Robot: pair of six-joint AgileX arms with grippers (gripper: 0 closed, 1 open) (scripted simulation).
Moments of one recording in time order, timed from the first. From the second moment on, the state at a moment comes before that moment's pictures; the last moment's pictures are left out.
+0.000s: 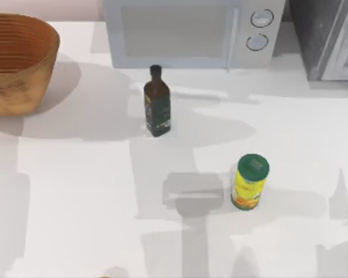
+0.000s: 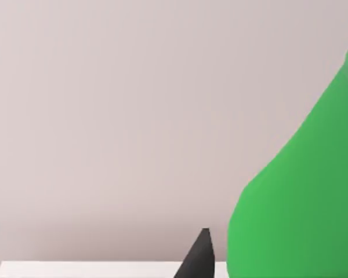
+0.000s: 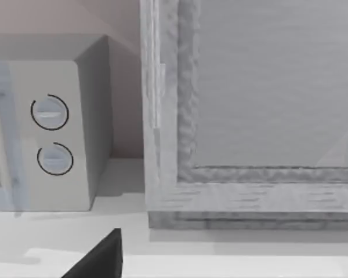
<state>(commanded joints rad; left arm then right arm) 0.14 1.57 1.17 0.20 0.16 0.06 0.00 0.00 0.00 0.00 0.00 0.00</state>
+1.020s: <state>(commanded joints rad) 0.13 1.69 1.19 0.30 0.15 0.05 0.00 0.00 0.00 0.00 0.00 0.00</state>
